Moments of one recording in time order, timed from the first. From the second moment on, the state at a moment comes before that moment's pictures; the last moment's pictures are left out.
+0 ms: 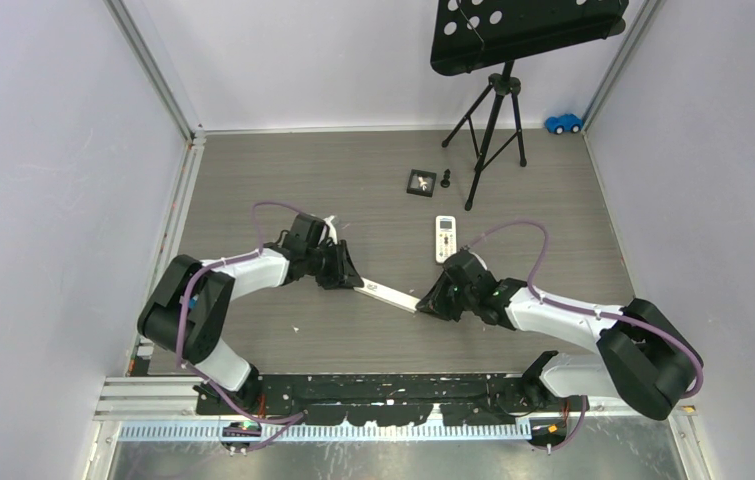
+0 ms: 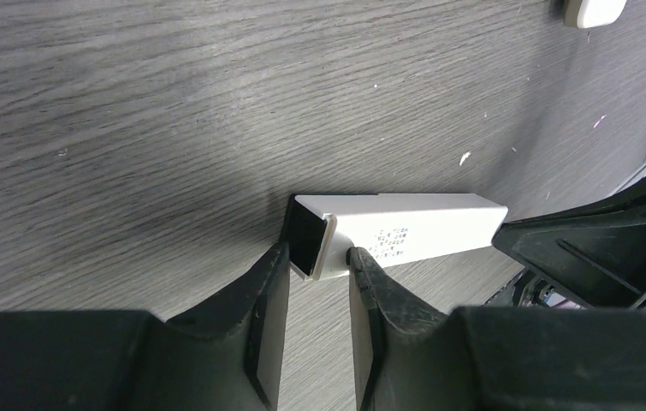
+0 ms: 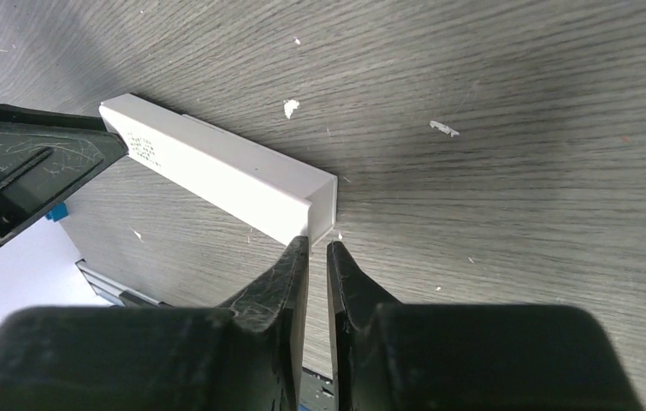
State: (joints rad) left arm -0.46 1.58 0.72 -0.09 0.42 -0.63; right arm 0.73 1.25 0.48 -0.11 -0.05 1.21
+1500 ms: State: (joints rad) left arm -0.46 1.59 1.07 -0.41 0.15 -0.57; right arm 0.77 1.32 0.81 -0.16 -0.10 0.81
